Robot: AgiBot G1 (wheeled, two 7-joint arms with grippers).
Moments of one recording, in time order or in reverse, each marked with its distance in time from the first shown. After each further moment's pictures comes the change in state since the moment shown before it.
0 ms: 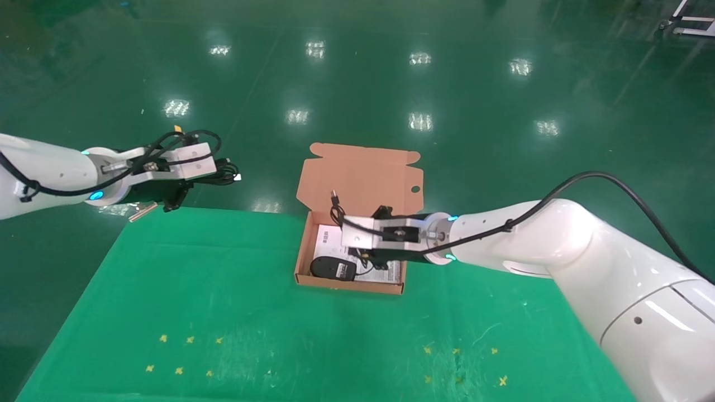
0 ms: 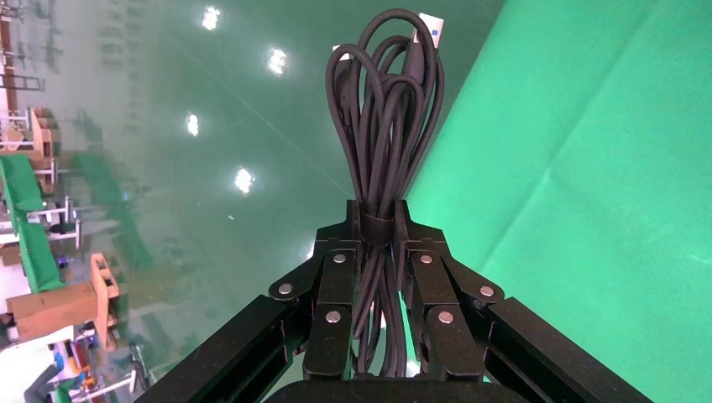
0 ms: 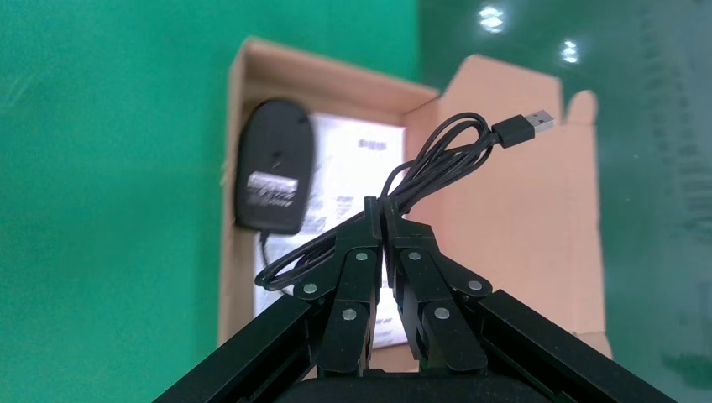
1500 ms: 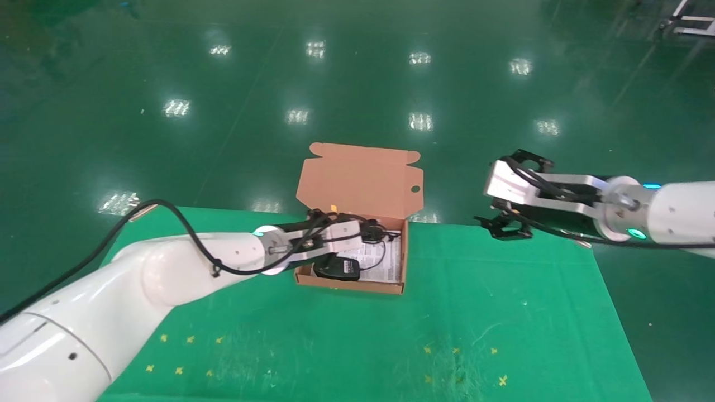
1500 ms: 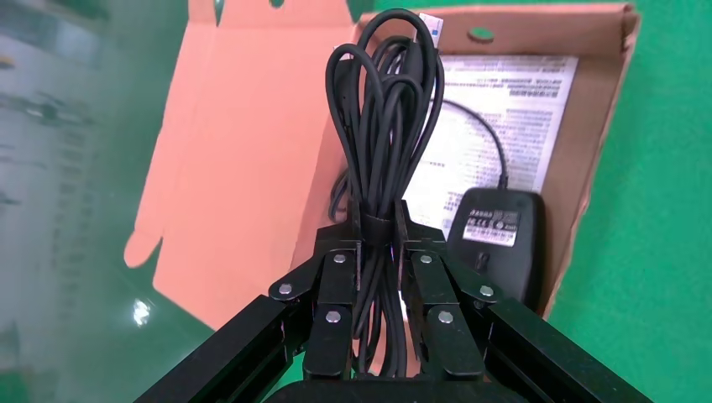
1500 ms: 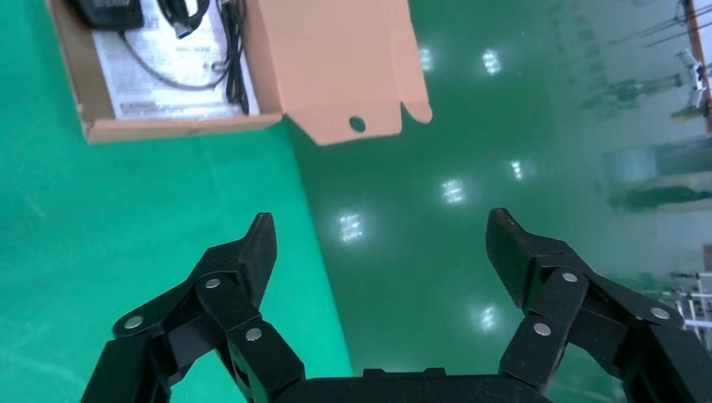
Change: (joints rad) left arm 0.143 0.331 0.218 0.353 -0.538 -0.451 0.460; right arm 0.021 0.595 -0.046 0.681 -0.190 -0.004 0.550
